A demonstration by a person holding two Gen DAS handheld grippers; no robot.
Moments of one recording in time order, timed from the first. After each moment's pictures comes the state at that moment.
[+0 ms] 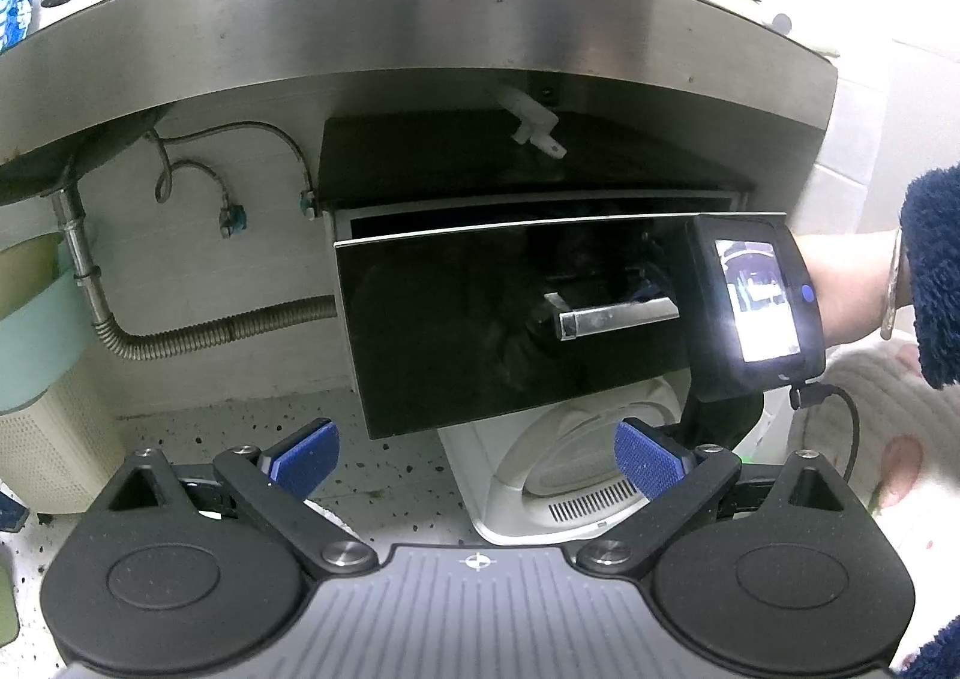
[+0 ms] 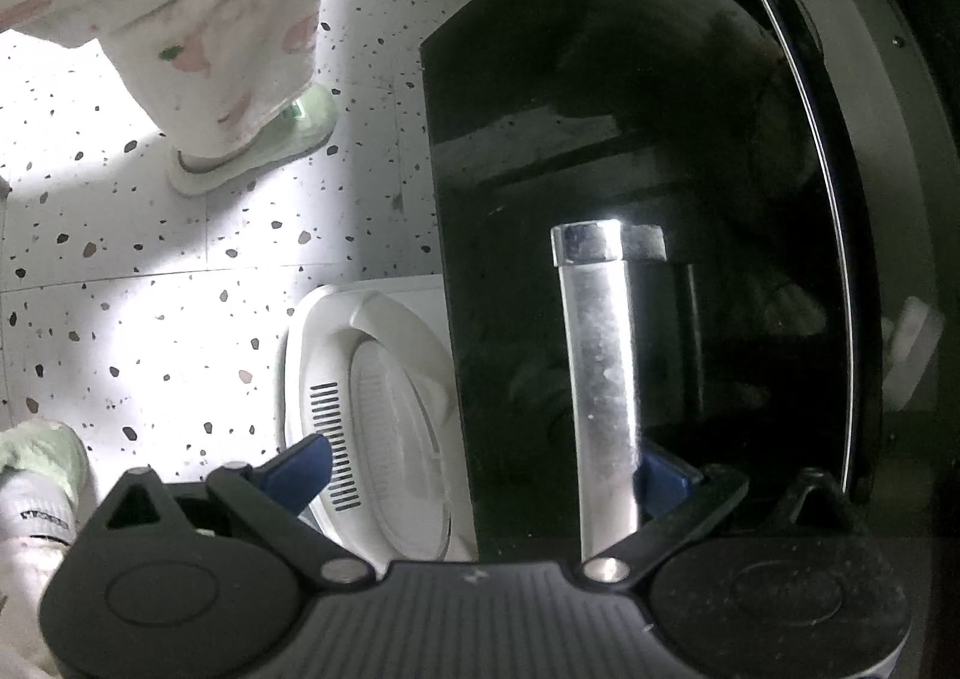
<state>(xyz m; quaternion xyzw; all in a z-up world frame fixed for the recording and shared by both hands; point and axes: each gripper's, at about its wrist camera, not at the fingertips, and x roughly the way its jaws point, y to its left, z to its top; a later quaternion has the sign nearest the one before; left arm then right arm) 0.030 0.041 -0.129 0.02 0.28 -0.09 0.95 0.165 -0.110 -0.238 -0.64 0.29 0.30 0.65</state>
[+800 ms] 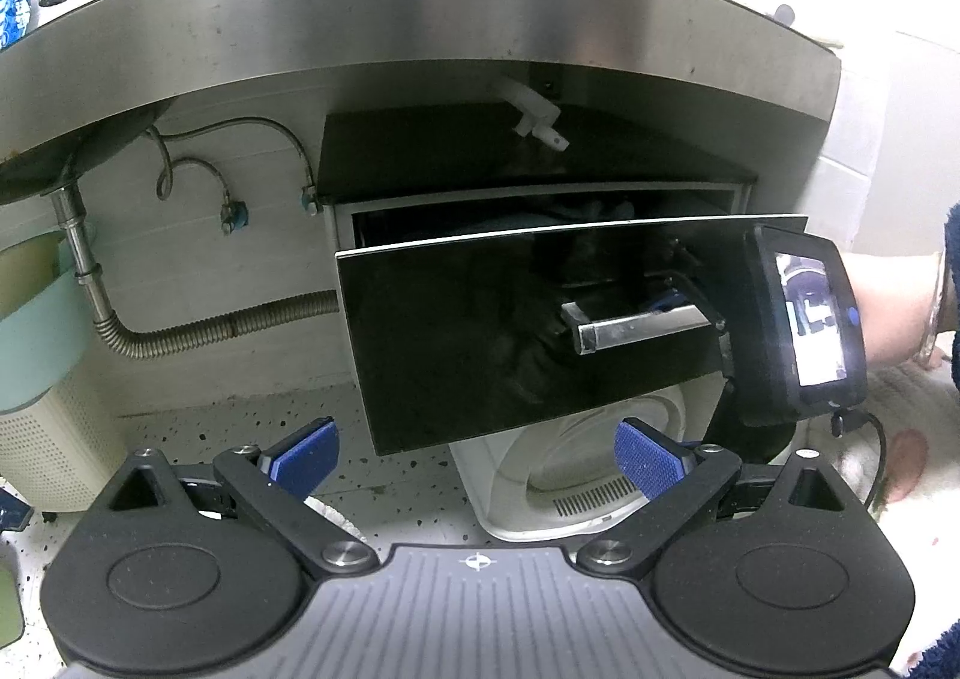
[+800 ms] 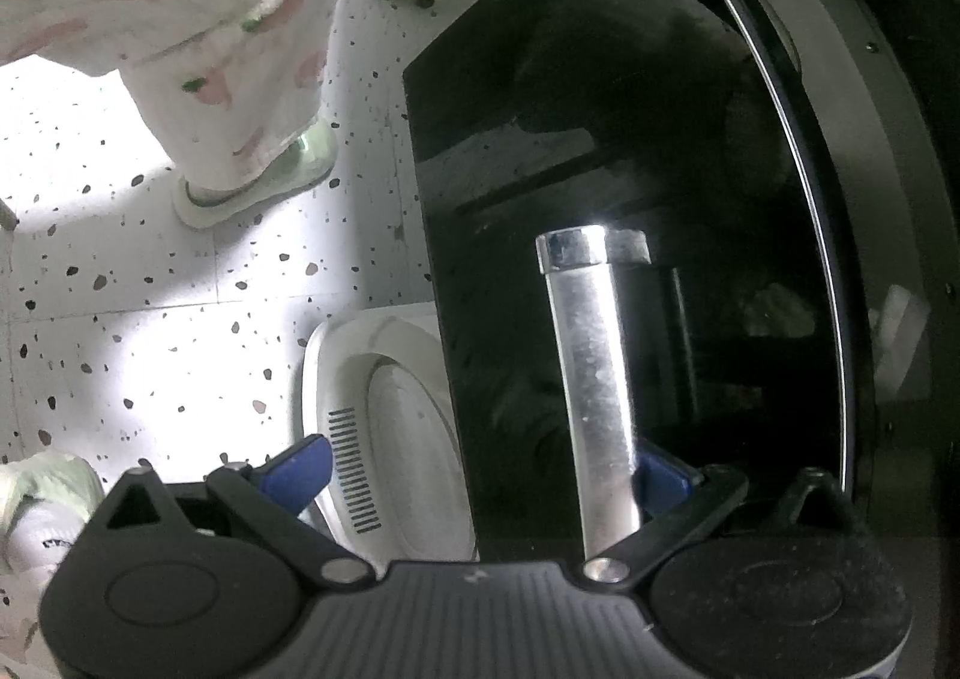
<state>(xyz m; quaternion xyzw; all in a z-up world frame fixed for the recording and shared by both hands) 0.033 0.038 -0.129 0.02 0.29 -0.09 0.95 0.140 -0.120 -0.233 -0.61 0.27 0.31 0.68</state>
